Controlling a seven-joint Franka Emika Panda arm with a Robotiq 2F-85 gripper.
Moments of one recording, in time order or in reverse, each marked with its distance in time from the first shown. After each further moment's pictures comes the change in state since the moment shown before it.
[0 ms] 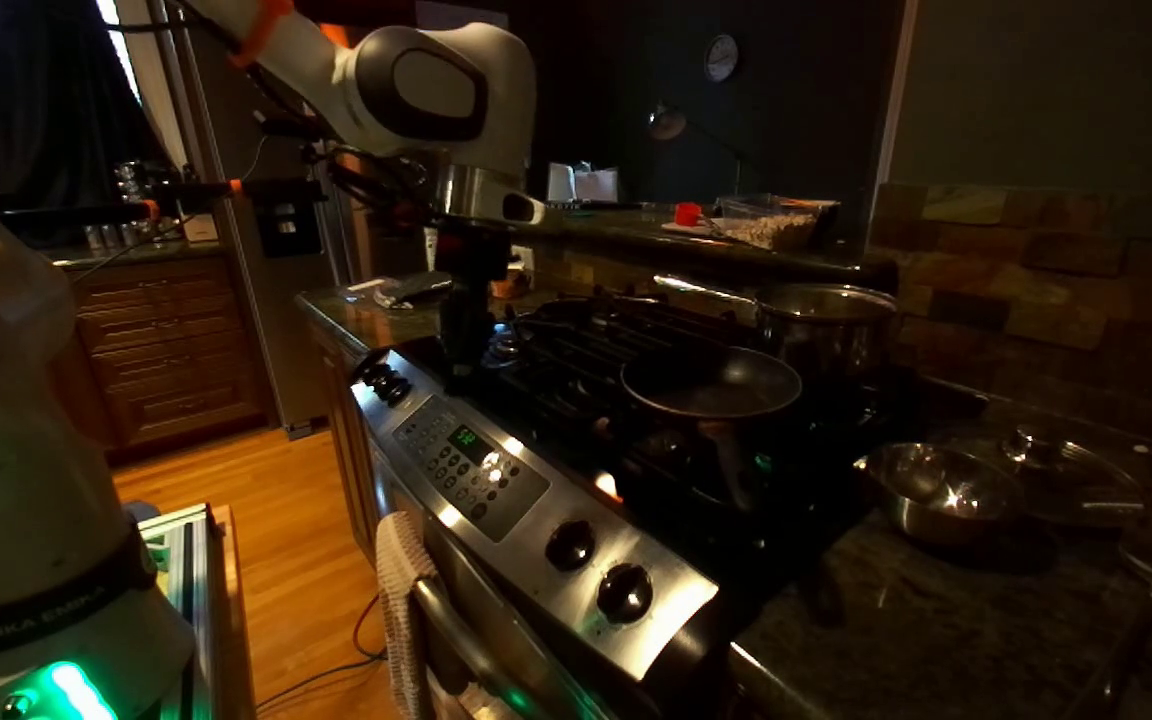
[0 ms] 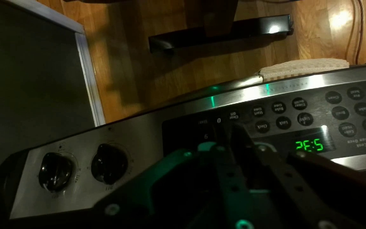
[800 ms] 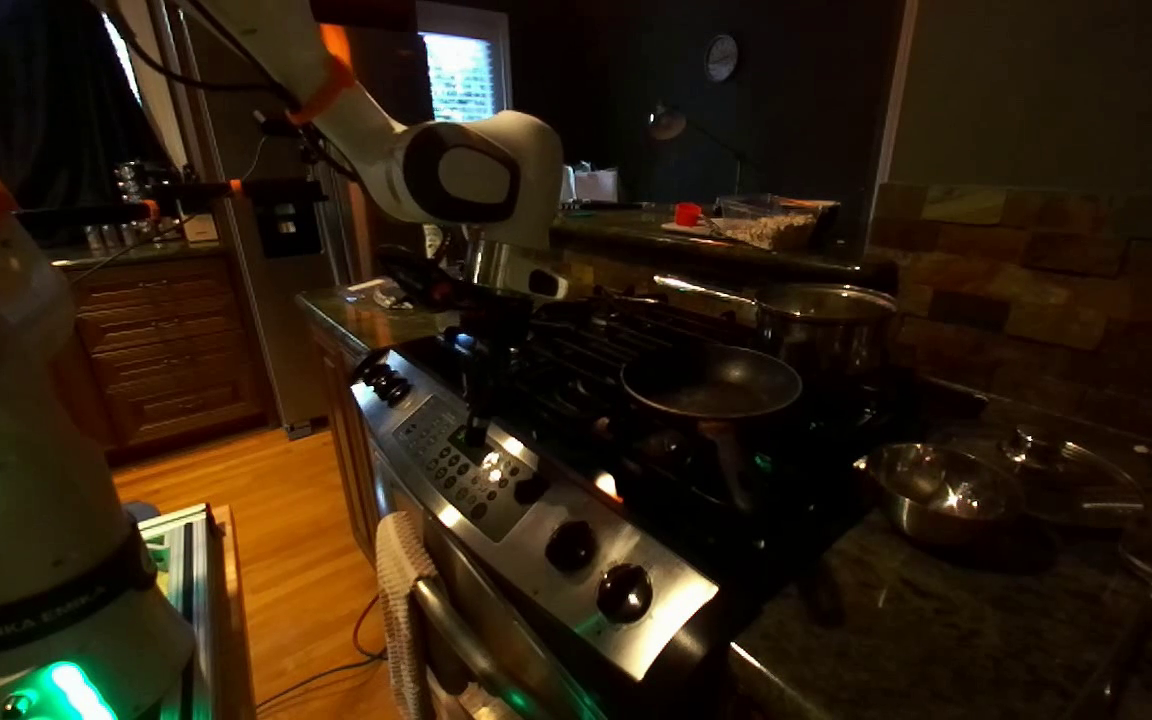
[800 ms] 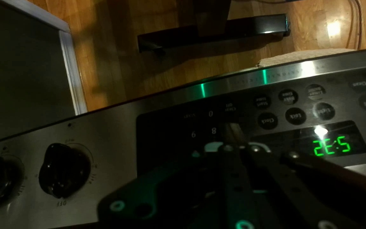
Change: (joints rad) arm 0.007 0.209 -0.011 0.004 0.009 0.178 0.000
